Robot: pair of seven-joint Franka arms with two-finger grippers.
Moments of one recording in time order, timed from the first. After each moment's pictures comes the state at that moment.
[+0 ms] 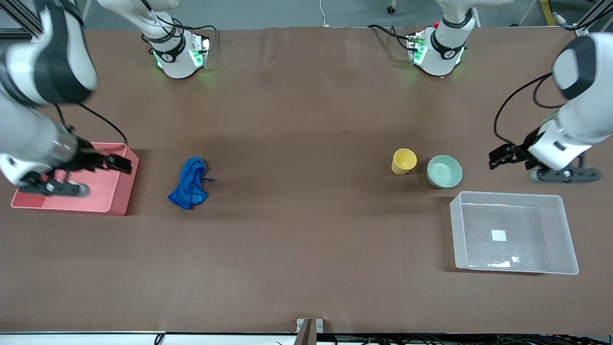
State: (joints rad) left arm -0.05 0.06 0.01 -1.96 -0.02 2.05 0.02; right arm 0.00 0.22 0.07 -1.74 0.00 1.88 0.16
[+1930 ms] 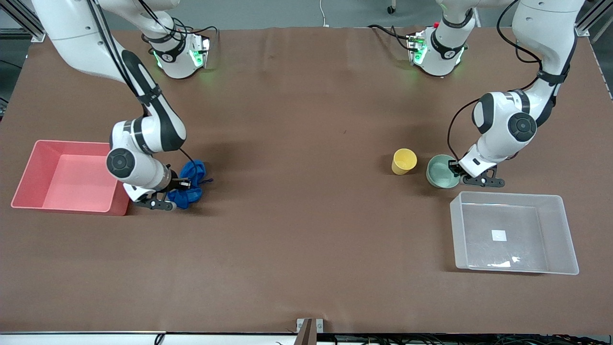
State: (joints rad) left arm -0.04 0.27 0.00 -2.39 -0.02 2.67 0.11; right arm 0.07 0.43 0.08 -1.98 -0.03 2.20 0.32
